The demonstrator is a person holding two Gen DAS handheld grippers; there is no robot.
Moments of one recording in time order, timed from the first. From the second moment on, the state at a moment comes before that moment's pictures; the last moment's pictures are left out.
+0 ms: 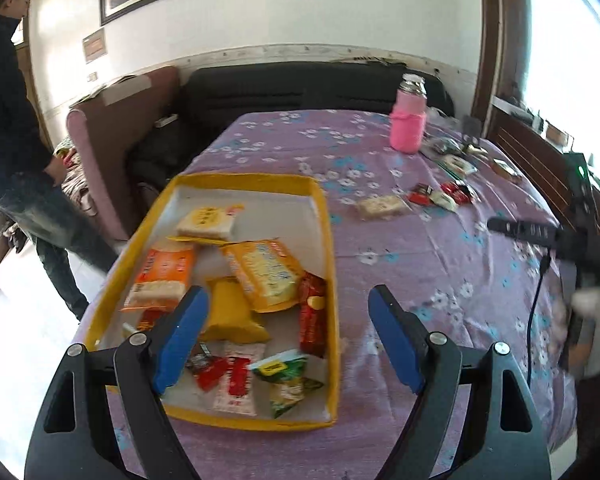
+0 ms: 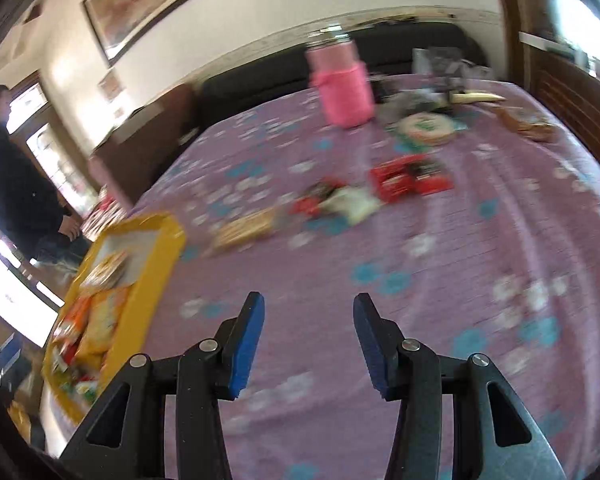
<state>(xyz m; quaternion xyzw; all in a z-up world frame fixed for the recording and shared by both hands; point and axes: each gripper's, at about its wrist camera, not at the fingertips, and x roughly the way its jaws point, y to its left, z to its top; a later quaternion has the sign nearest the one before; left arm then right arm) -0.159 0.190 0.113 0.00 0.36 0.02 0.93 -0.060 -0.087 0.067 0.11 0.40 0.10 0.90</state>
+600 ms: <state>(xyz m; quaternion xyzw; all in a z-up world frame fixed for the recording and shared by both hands) -0.151 0.185 0.114 -0.03 0.39 0.03 0.92 0.005 -0.100 0.056 0.13 0.39 0.11 0.90</state>
